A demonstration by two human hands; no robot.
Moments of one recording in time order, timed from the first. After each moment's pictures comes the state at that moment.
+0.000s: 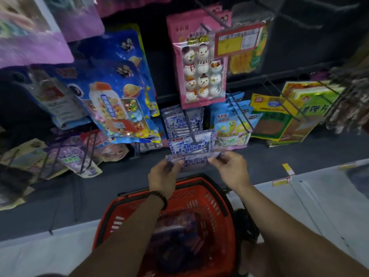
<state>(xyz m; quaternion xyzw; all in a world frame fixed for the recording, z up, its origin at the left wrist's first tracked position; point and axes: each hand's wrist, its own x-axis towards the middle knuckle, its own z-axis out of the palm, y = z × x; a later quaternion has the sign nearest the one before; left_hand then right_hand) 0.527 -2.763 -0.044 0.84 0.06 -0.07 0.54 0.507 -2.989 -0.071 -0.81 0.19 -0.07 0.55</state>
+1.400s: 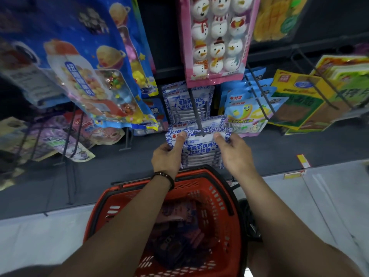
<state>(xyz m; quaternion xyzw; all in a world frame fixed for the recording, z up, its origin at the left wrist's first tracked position) 0.586 -2.791 -0.084 0.79 0.21 -0.08 0.57 0.553 -2.982 -0.077 -0.80 0.24 0.00 0.54</state>
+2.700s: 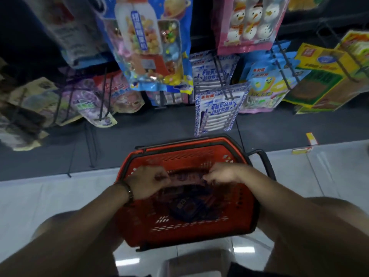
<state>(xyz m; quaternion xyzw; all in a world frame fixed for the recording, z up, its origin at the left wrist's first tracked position) 0.477 -2.594 -0.077 0.91 -0.13 -0.34 0.20 0.477 -2.894 -0.121 -0.82 0.07 0.50 0.29</state>
